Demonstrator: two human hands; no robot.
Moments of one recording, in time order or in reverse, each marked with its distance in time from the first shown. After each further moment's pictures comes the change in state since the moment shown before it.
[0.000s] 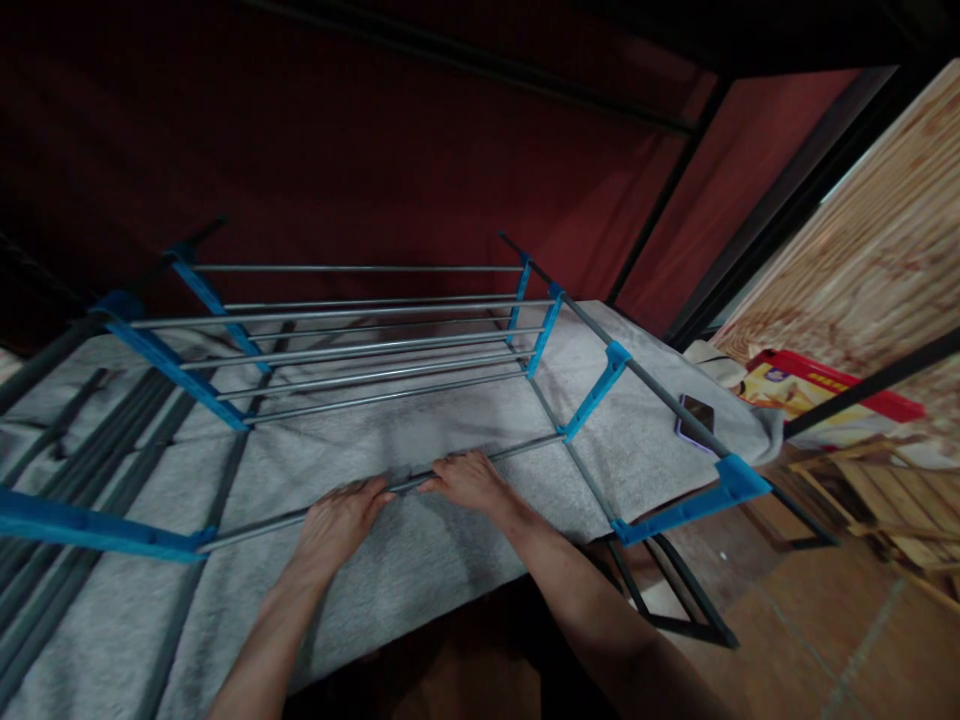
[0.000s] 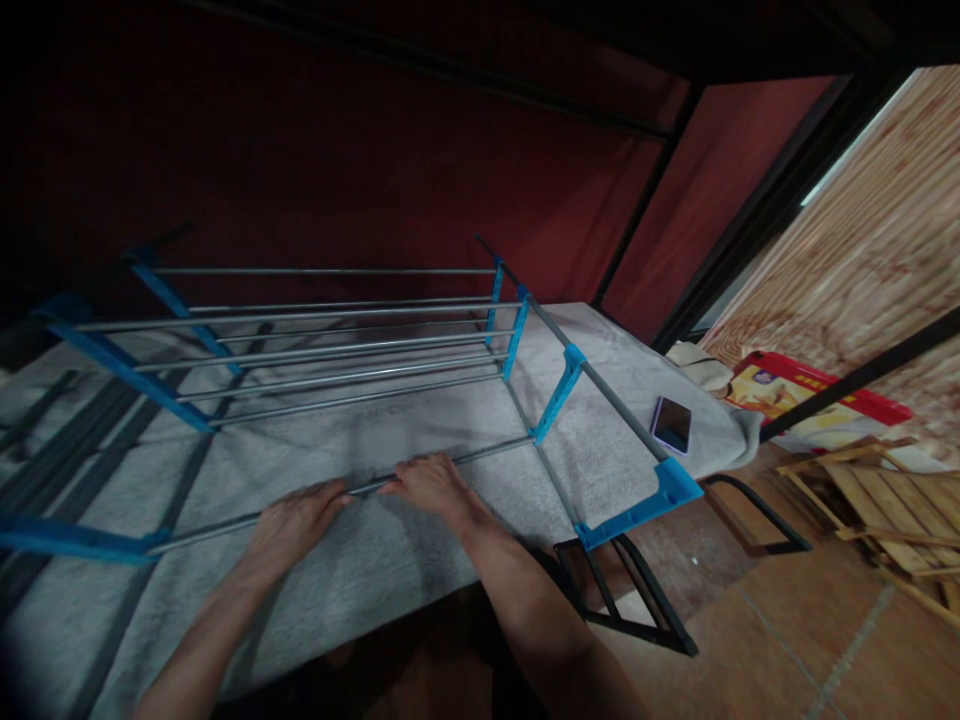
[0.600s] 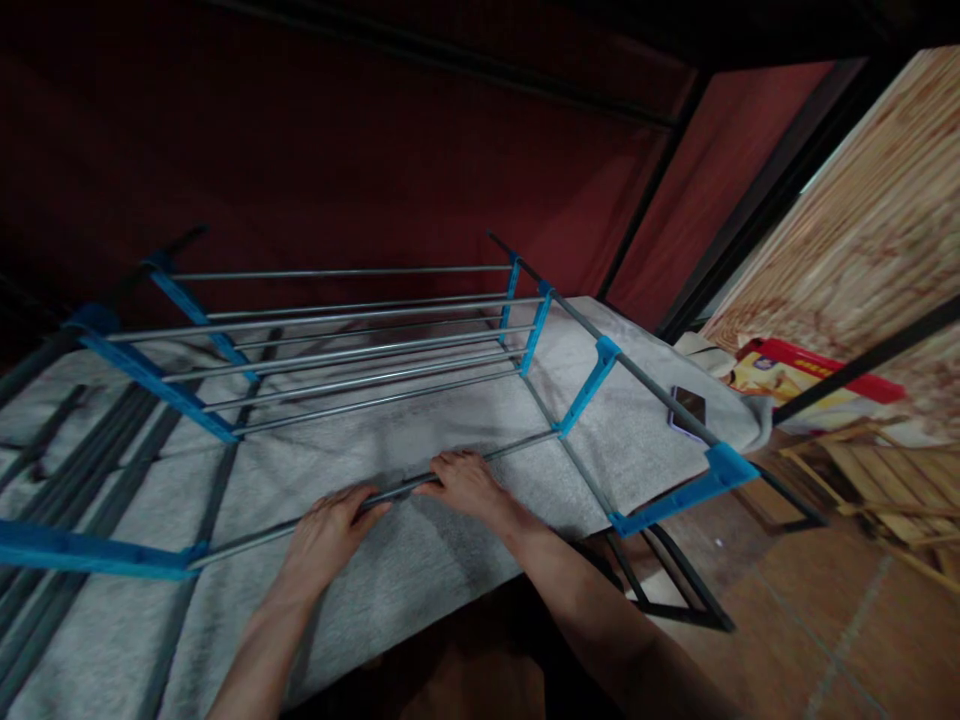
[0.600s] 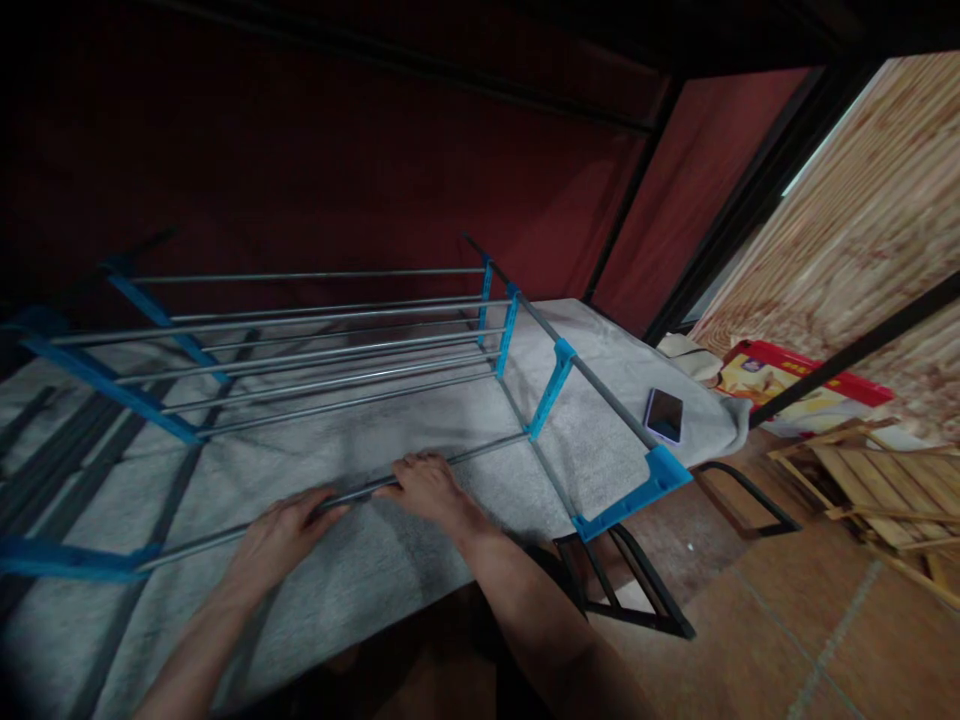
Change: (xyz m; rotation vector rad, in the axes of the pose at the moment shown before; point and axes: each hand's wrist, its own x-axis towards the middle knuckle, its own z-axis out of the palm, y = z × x) left_hand -0.004 -0.008 -0.001 -0.240 0.105 -0.004; right_hand -0.002 -0.003 0.010 -0.007 0.147 0.024
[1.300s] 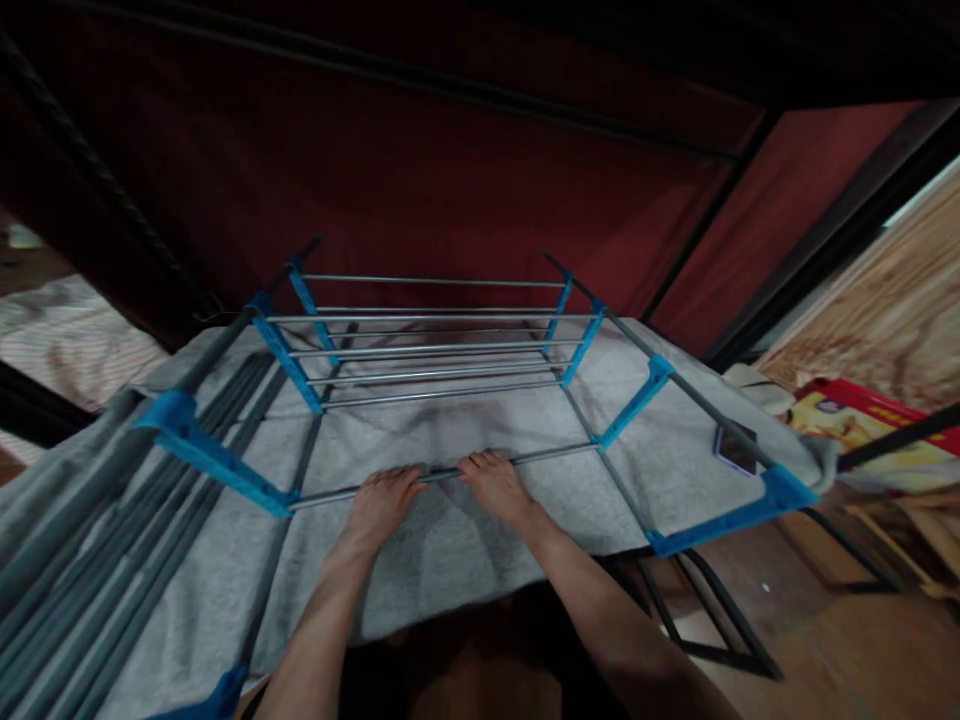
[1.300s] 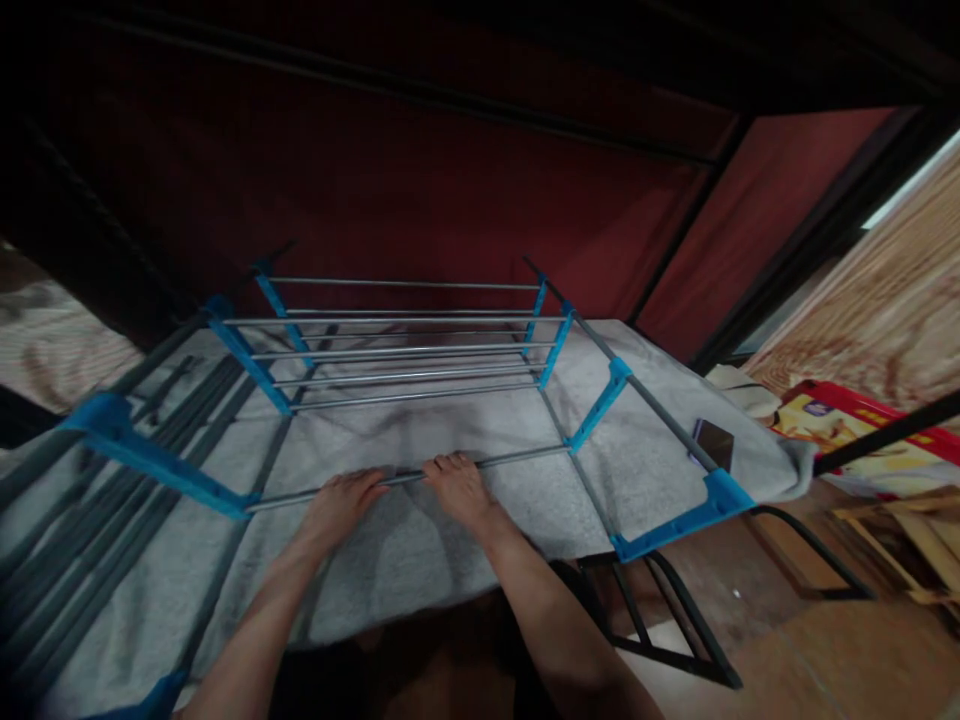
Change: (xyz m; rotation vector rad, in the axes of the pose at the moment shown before) left_hand -0.003 -0.016 0.007 -0.064 0.089 -0.031; right_hand -0.002 -0.022 0.013 -0.078 0.041 -0.123
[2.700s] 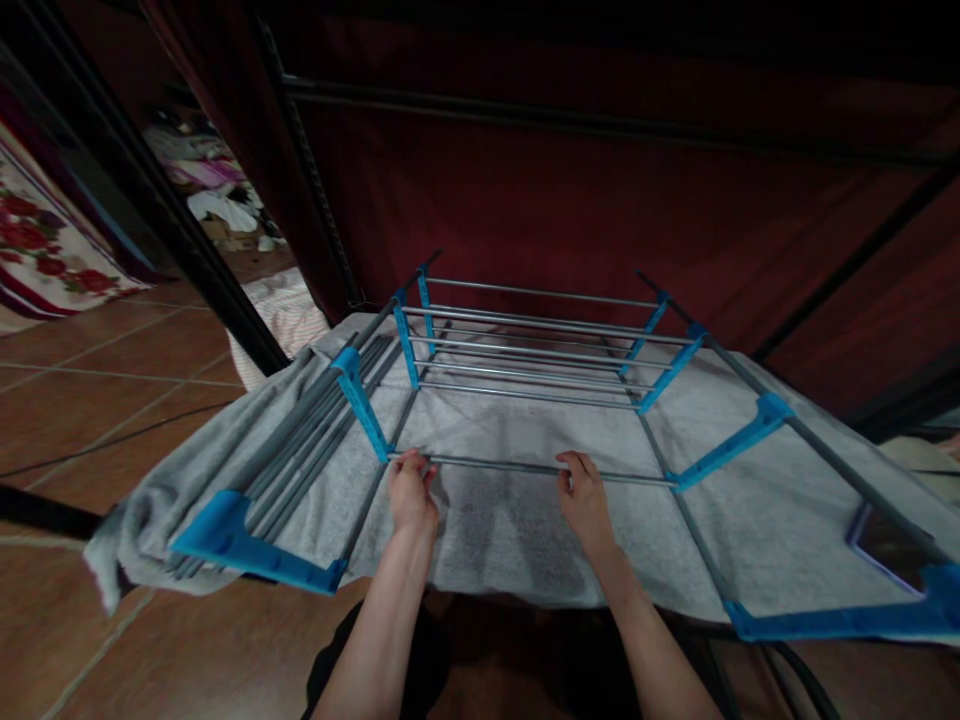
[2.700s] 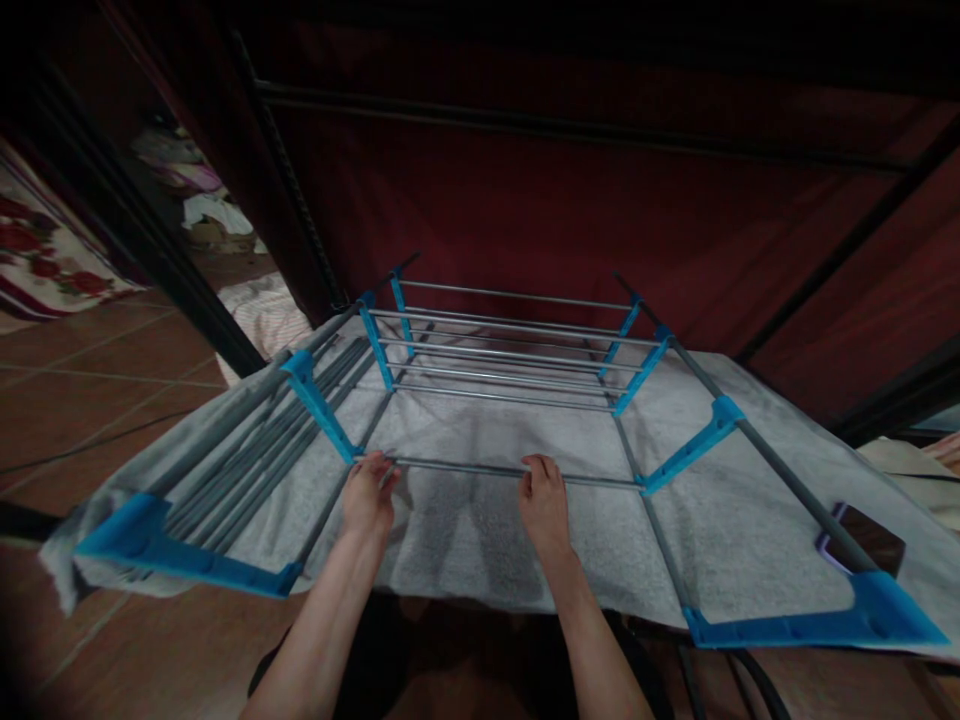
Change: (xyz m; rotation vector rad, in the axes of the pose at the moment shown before) left_hand -0.043 0.030 -0.028 -1.427 1.033 -0.903; right_hand -0.038 0.018 -0.004 0.429 0.414 0.323
